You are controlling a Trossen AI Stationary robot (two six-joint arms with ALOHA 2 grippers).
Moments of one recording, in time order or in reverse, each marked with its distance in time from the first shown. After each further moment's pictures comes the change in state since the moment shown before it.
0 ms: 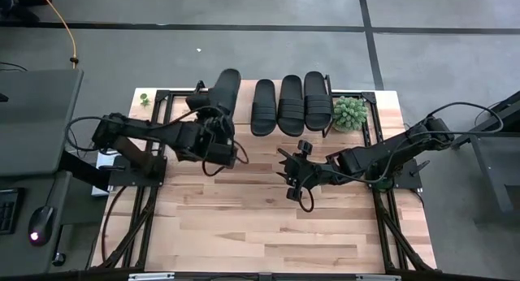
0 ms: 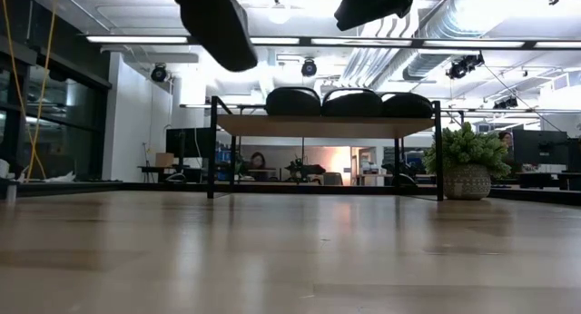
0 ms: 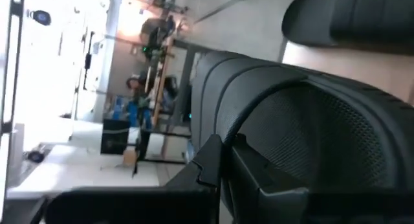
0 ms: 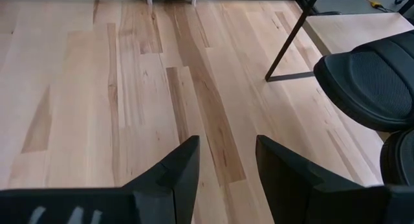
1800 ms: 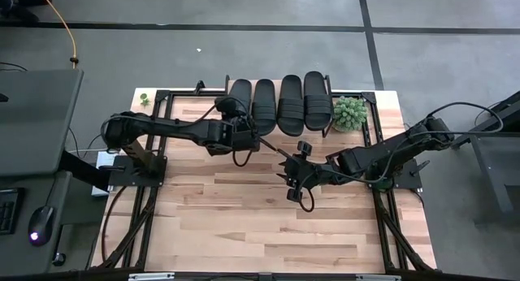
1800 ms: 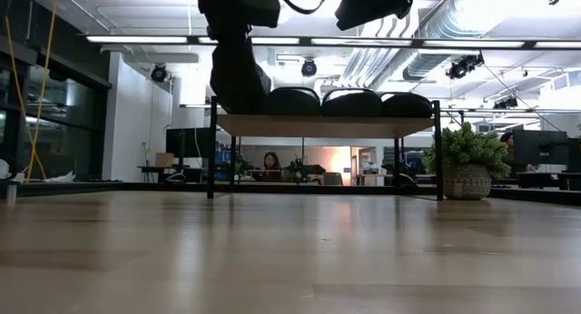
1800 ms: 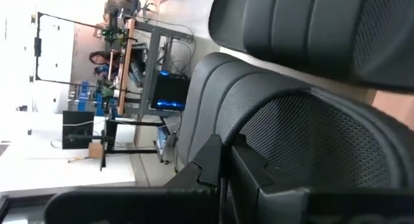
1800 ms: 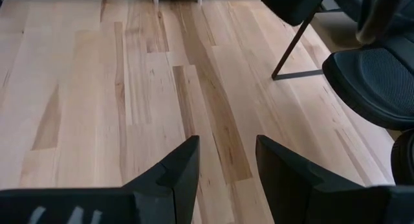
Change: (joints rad) left arm 0.196 0.096 -0.235 0.621 0.169 0.341; right arm 0.000 0.000 0.000 0.000 -0.026 0.008
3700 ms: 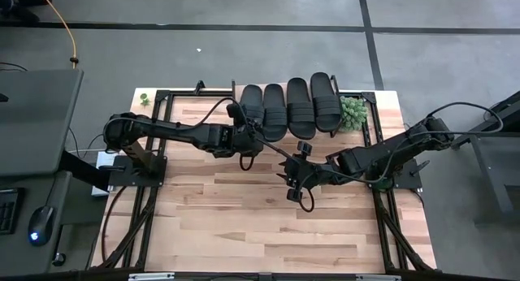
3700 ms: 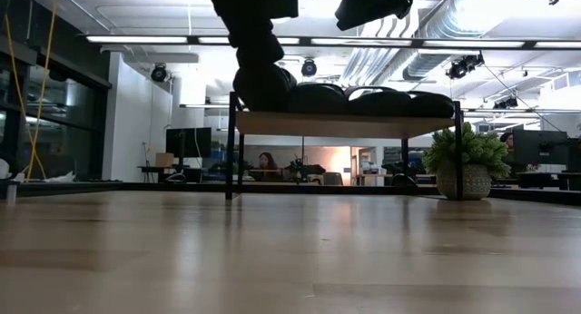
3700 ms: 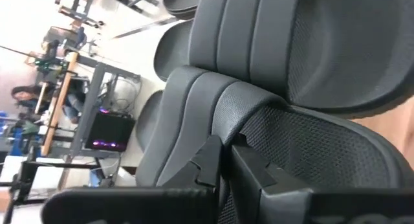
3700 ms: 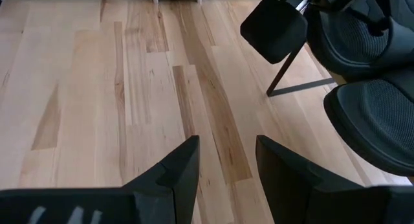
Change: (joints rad) left arm -0.040 -0.001 -0.055 0.320 0.254 0.087; right arm 0.000 0.001 0.000 0.000 0.001 0.000
